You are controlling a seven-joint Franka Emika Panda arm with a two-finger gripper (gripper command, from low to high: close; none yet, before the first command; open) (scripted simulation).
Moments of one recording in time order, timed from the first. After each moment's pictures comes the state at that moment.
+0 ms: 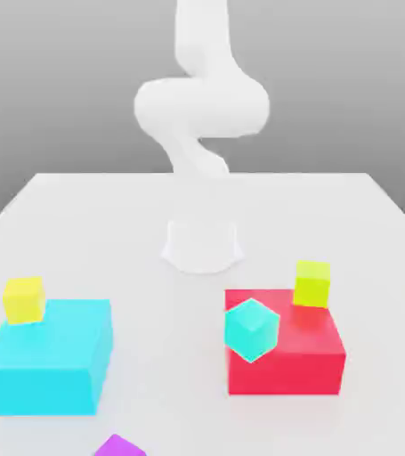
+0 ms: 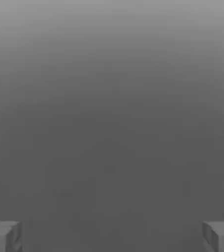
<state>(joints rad) -0.02 -0.71 0.00 -2.30 0.00 2.33 0.83</state>
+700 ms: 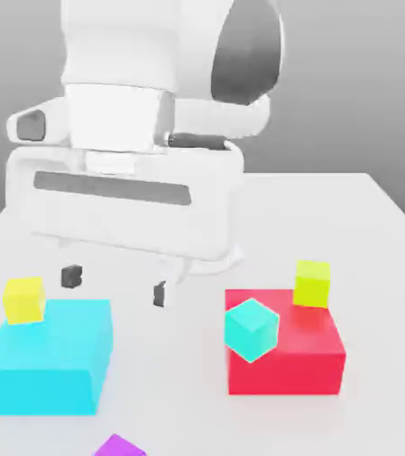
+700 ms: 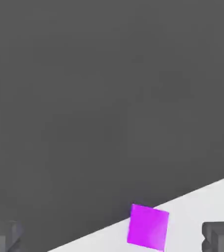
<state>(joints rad) -0.14 0.06 0.00 -2.26 -0.03 2.54 1.10</state>
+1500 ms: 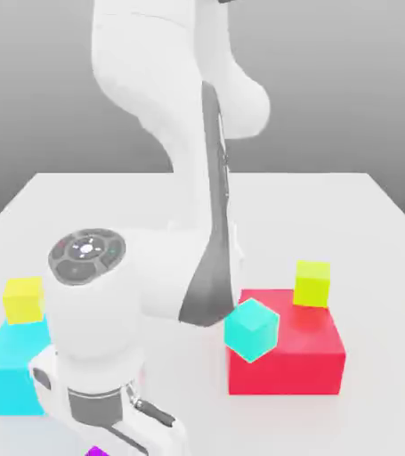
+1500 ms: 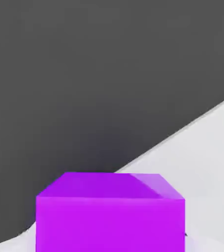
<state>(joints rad) -0.17 0.40 -0.02 -2.24 0.02 2.65 1.17</state>
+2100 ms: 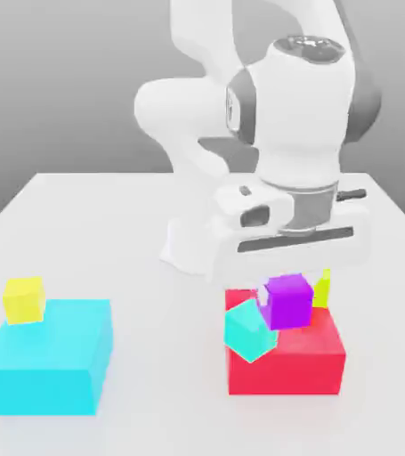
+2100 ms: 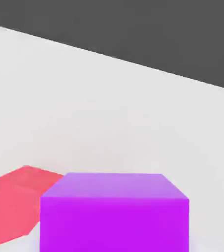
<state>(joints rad) 0.15 -0.25 0.18 -2.67 0.07 2.42 0.61</state>
